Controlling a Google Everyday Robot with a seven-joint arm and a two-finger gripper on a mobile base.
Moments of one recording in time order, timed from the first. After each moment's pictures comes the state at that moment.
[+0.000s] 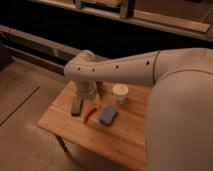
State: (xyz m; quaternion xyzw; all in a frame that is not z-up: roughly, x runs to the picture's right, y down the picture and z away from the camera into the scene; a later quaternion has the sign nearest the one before) arm -0.089 0.075 0.717 -0.19 0.25 0.77 0.56
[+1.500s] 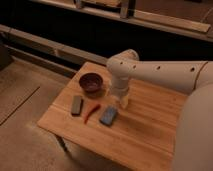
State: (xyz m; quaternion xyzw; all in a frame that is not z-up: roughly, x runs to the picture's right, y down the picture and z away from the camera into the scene) arm 0.056 0.070 0.753 -0.19 0.26 0.84 0.43
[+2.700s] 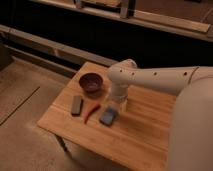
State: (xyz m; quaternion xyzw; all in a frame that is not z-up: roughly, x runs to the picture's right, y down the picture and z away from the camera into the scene) arm 0.051 0.099 0.777 -0.20 0.29 0.84 0.43
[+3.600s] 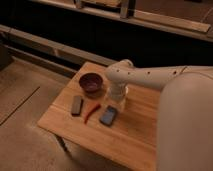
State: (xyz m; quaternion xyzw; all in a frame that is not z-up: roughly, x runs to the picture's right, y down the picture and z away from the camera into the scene) arm 0.047 0.101 0.810 -0.20 0.30 0.82 0.44
